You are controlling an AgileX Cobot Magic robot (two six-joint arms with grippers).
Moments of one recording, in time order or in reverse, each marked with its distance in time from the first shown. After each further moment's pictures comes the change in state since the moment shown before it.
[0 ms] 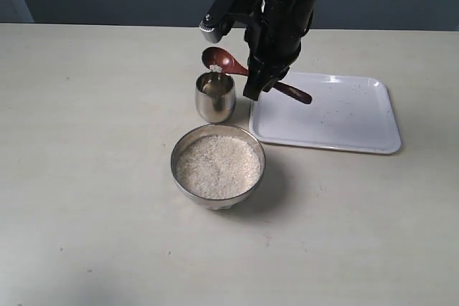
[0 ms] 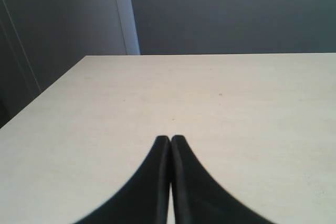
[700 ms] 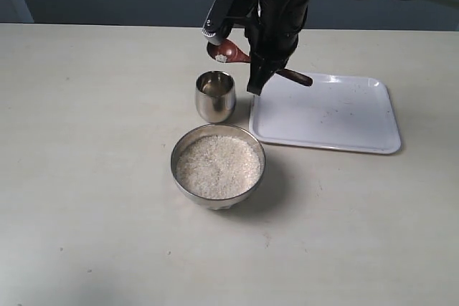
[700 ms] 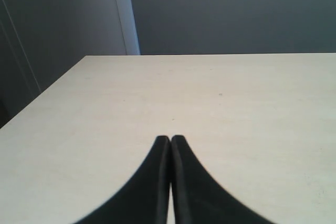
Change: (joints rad) left arm 0.000 0.000 0.000 0.000 0.000 0.000; right arm 0.000 0.053 -0.022 -0.186 -0.119 0.038
